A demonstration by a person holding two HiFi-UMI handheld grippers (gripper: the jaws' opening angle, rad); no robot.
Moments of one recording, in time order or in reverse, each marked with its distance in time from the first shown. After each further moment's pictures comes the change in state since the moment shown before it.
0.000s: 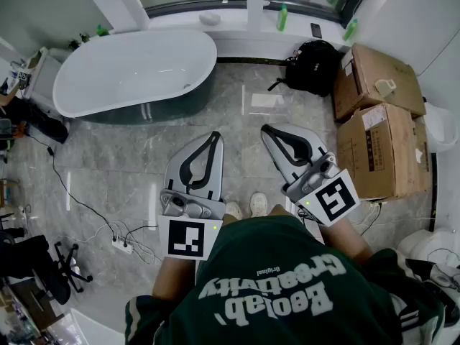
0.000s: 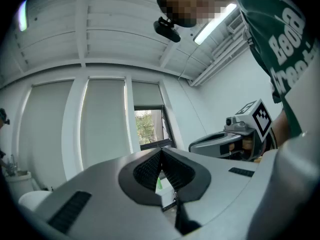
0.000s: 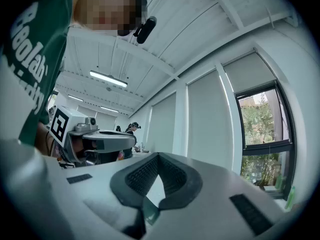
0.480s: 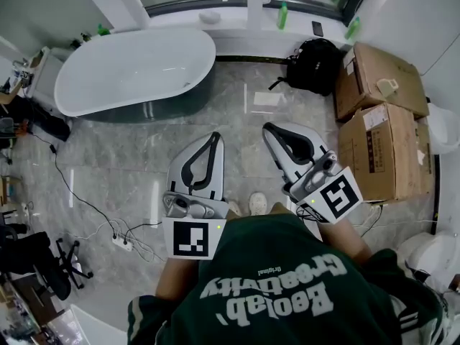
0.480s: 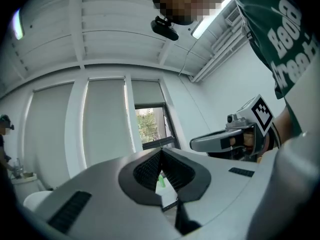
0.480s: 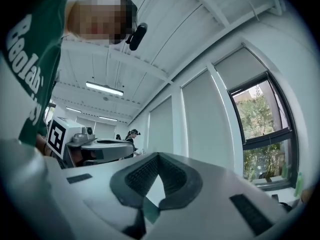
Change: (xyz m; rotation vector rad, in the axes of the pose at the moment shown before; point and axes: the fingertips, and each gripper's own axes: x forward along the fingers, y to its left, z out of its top) left arm 0.016 -0.020 -0.006 0.030 0.047 0.032; right arm -0.018 -0.023 0.002 0.073 -0.078 0.018
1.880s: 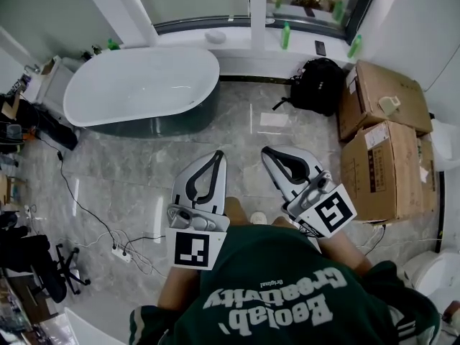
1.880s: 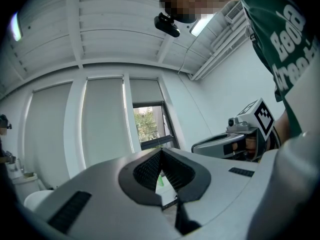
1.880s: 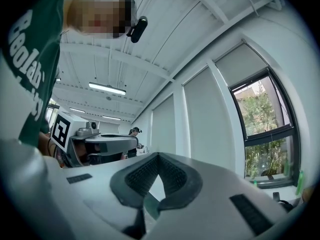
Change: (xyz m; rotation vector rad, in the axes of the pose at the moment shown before) left arm 0.013 -0.030 0.001 0.014 0.005 0.005; right arm -0.028 -0.012 -0.020 0.009 0.017 0.040
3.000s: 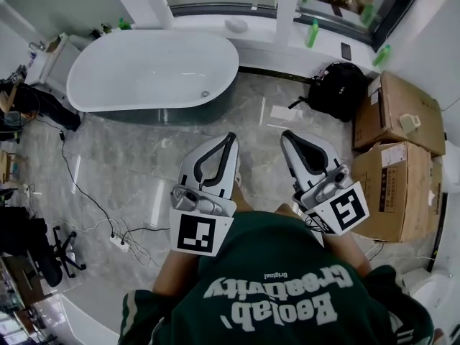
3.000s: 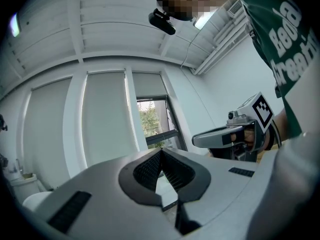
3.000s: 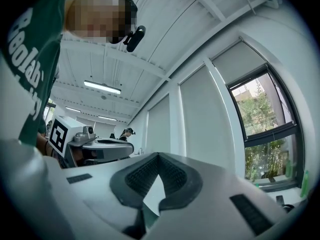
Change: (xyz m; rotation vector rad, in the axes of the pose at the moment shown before) left arm 0.071 0.075 -0.055 0.020 0.026 0.009; right arm 0.085 -0.068 -0.028 -0.002 -0.022 -0.033
